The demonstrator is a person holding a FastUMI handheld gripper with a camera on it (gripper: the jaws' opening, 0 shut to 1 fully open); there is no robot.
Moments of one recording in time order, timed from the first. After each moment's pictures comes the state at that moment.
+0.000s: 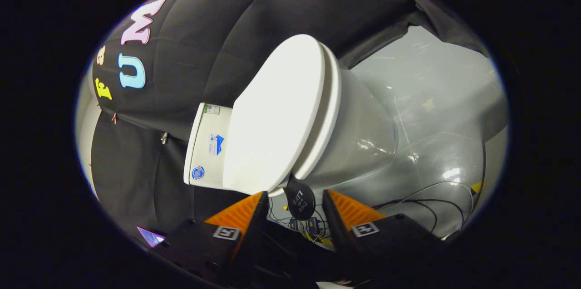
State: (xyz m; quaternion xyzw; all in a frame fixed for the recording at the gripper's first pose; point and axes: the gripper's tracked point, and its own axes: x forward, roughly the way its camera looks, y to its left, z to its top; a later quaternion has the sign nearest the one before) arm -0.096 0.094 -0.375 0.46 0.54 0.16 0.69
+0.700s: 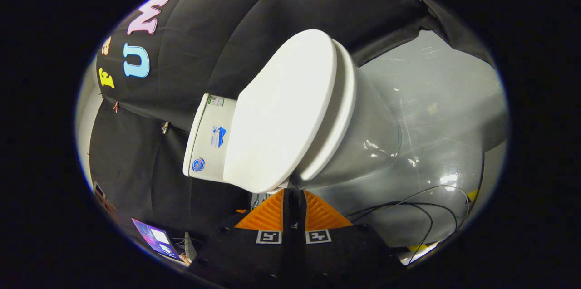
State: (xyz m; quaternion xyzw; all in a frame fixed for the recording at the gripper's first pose) arm -0.097 0.098 -0.360 0.43 0.54 0.18 0.70
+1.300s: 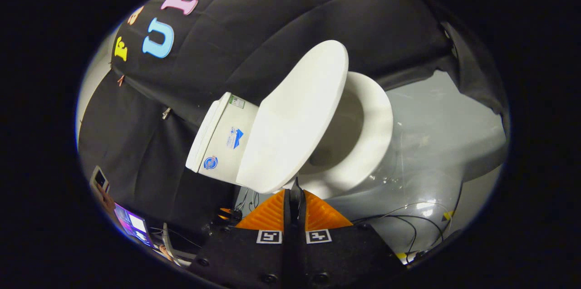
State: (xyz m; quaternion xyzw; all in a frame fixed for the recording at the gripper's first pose) arm -0.061 0.119 -0.253 0.34 0.49 0.21 0.77
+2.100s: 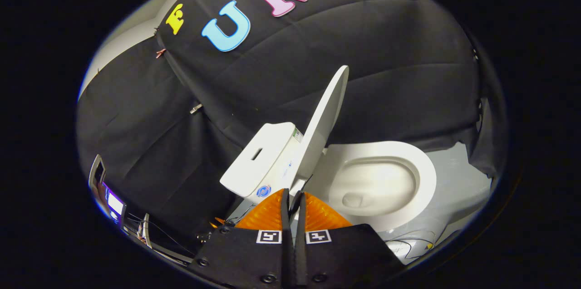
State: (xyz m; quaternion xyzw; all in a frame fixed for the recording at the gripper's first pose) arm -0.011 0.252 -0.077 0.25 0.37 0.26 0.86
